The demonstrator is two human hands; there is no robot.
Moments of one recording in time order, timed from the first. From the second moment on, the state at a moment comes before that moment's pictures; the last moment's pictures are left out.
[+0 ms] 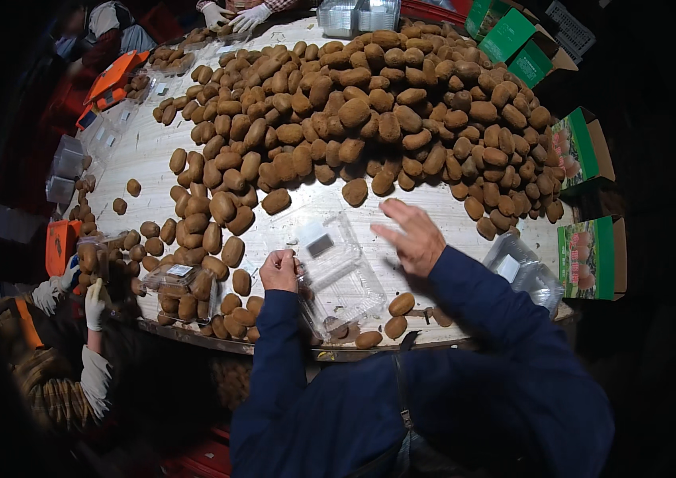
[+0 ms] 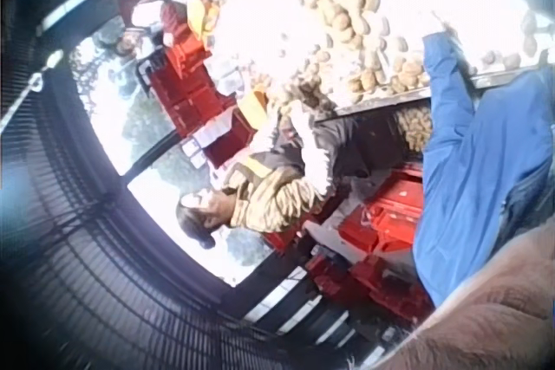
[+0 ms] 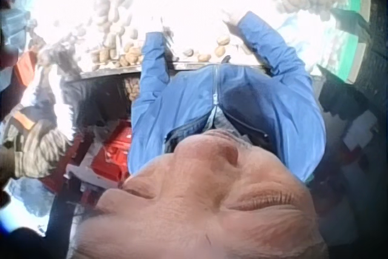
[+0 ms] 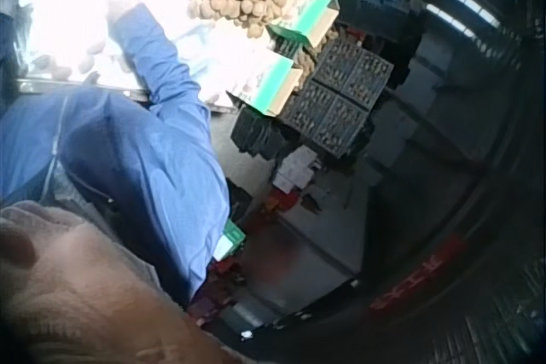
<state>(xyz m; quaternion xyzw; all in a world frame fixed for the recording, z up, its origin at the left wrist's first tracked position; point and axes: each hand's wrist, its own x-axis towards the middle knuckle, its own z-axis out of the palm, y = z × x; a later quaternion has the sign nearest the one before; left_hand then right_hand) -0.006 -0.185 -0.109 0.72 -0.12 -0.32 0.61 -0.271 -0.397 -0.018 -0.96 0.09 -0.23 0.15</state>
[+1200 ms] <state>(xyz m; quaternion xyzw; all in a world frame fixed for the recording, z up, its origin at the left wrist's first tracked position) 0.027 -0.157 -0.111 0.67 -0.02 -0.35 0.65 -0.320 -0.425 -0.085 -0.89 0.39 -0.20 0.15</state>
